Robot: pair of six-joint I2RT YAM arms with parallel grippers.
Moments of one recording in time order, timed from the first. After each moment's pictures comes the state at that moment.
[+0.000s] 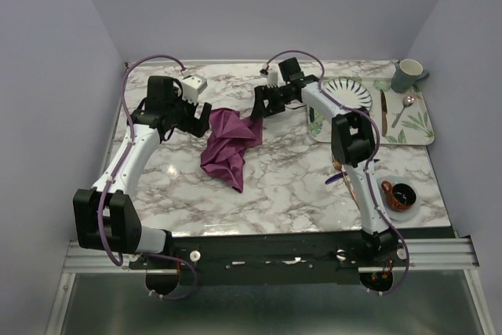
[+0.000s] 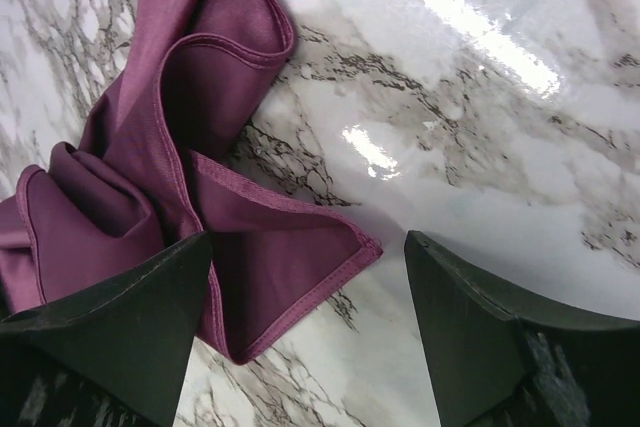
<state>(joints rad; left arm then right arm) -0.12 1.38 1.15 -0.50 0.34 0.27 0.41 2.50 2.15 -0.60 -0.67 0.07</state>
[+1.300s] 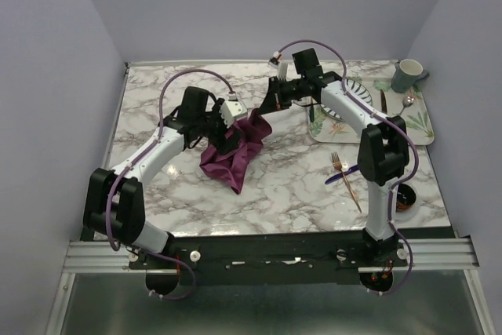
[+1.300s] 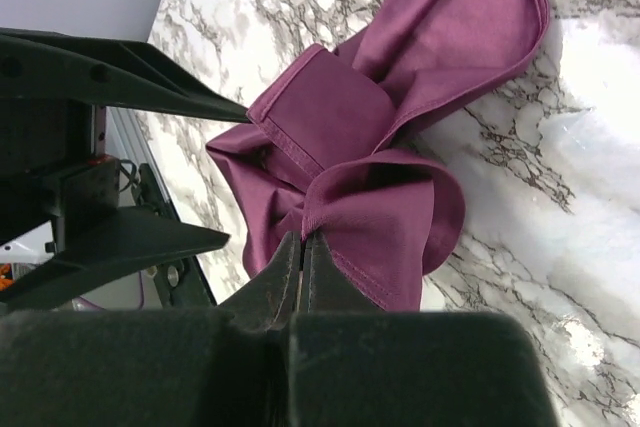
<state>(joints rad) -0.32 1.46 1.07 -0.38 0.58 0.57 0.42 2.07 1.81 -0.52 -0.82 0.22</state>
